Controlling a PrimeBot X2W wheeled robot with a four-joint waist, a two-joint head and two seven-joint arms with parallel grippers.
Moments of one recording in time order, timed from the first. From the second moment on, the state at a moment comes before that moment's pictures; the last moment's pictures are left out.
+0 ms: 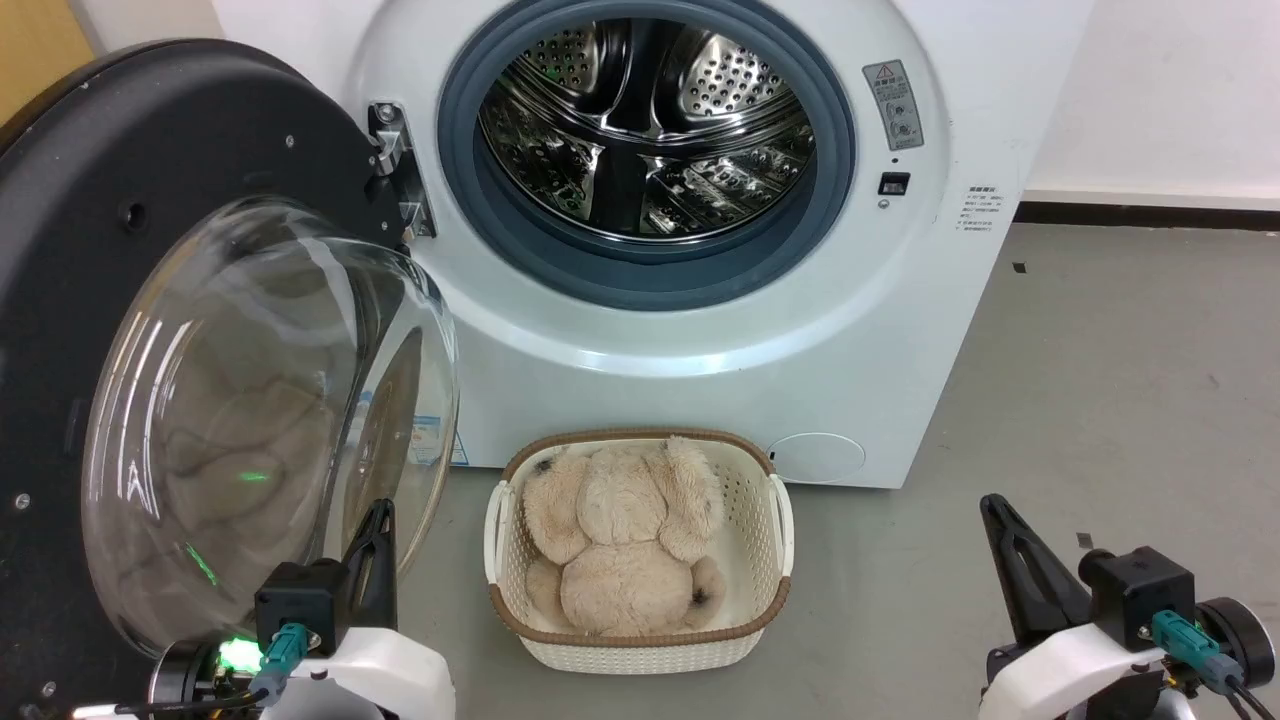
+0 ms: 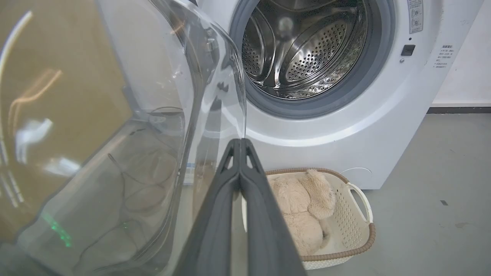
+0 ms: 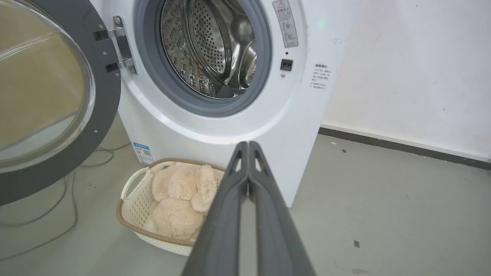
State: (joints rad) left arm 0.01 0.05 0.00 0.00 0.00 0.00 0.00; right arm 0.01 -0.06 0.00 0.00 0.01 0.13 0.00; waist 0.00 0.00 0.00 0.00
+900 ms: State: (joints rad) left arm 0.00 0.05 -0.03 -0.01 0.00 0.04 -0.03; right arm 0.01 -0.06 -0.03 0.00 0.03 0.13 -0.04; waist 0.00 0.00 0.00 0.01
